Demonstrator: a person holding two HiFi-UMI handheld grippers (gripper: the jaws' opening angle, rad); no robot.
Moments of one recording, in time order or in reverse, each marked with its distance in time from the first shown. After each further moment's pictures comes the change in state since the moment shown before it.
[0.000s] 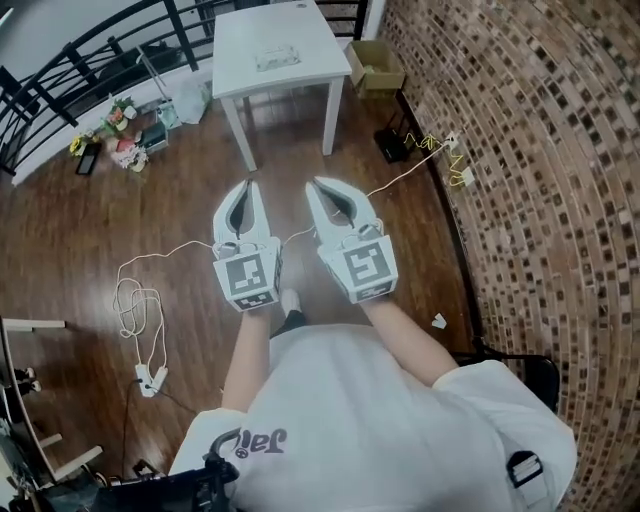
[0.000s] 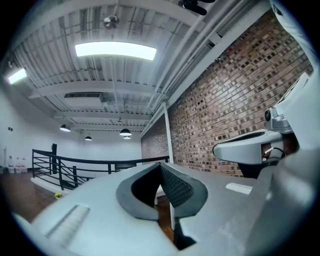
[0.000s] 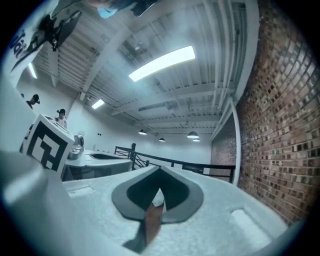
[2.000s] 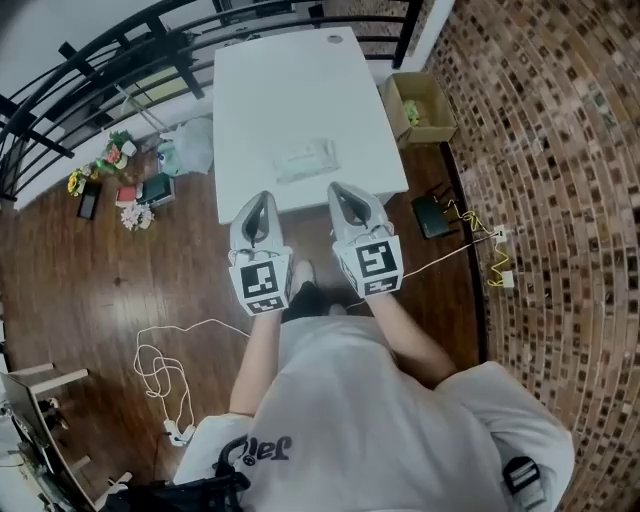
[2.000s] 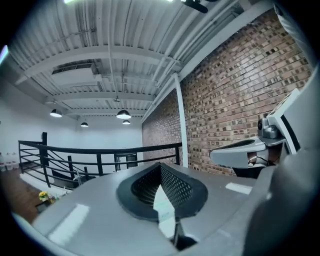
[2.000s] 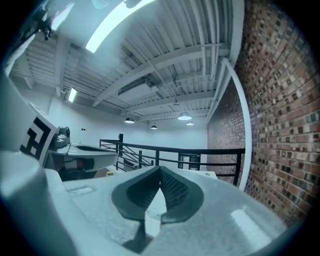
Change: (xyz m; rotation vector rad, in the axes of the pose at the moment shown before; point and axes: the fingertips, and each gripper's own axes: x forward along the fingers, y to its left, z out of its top) left arm 0.579 0.161 -0.126 -0.018 0.159 -0.005; right arm 0.525 -0.339 -0.140 0.098 0.148 -0.041
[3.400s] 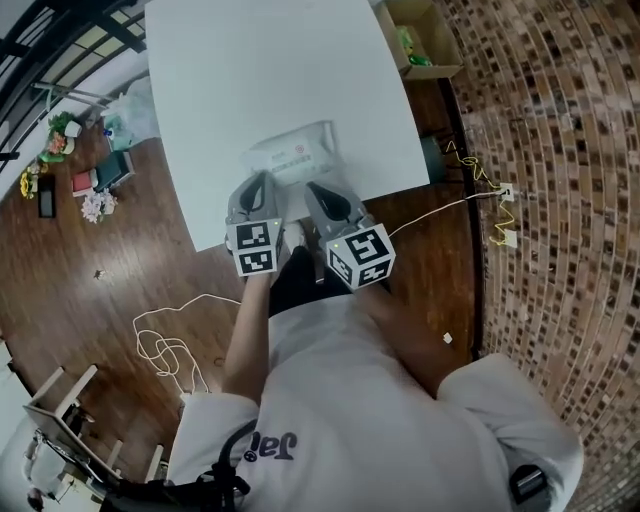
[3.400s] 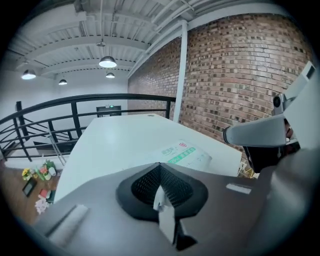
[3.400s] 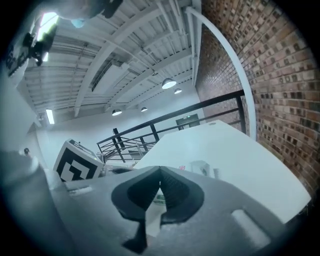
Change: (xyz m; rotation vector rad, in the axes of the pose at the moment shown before) left arm 0.193 0.029 -0.241 -0.060 0.496 -0.214; right arm 0.156 -0.027 -0.177 0.382 0.275 0.045
